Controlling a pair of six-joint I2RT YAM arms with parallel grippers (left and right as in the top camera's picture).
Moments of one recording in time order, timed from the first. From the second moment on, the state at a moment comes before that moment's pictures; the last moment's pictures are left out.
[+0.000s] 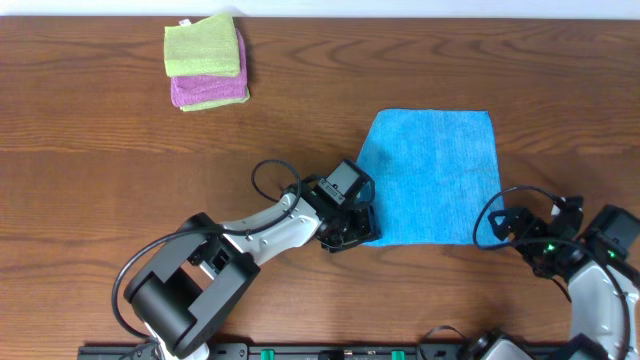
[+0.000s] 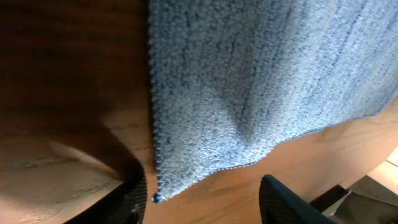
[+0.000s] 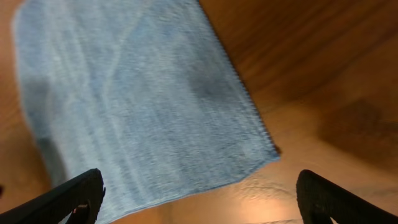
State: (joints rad) left arm -0.78 1.86 1.00 -0.33 0.46 -1.02; right arm -0.68 1.24 0.57 -0.57 -0.53 0.05
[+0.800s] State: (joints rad) left arm -0.78 1.87 1.00 -0.33 0.44 -1.01; right arm -0.64 1.50 0.59 -0.38 -0.56 0.01
